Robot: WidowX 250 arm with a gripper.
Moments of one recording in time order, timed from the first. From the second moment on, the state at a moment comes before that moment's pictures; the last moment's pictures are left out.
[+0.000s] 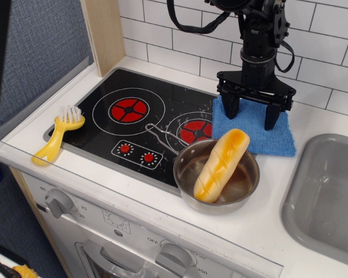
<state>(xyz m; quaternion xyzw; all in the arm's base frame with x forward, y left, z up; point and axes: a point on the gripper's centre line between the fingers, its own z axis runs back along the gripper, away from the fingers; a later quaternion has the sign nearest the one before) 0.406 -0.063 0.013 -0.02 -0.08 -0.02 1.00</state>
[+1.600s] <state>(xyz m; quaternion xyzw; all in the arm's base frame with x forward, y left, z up) 0.409 0.098 0.017 0.03 -0.06 -0.16 0.98</state>
